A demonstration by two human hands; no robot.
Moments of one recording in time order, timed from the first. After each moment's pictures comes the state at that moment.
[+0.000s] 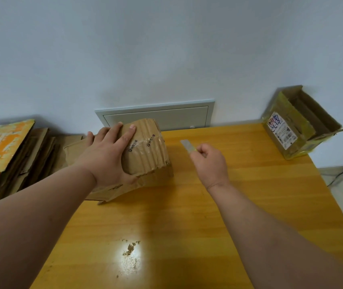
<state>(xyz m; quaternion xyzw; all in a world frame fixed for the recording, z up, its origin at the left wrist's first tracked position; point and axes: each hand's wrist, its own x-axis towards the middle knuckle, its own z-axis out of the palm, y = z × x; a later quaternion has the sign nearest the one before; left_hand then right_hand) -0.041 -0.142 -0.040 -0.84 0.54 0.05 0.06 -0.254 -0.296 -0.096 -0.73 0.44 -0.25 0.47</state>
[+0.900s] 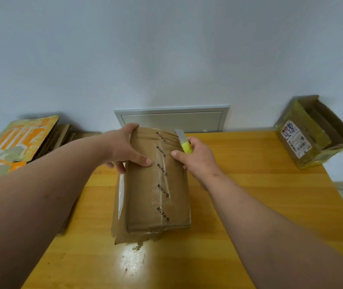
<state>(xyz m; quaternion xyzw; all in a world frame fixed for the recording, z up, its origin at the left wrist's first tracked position) -0.046 -0.153 0.016 -0.89 0.28 0.36 -0.10 -0.212 -0.274 -0.070 -0.69 0.39 -0.17 0.59</state>
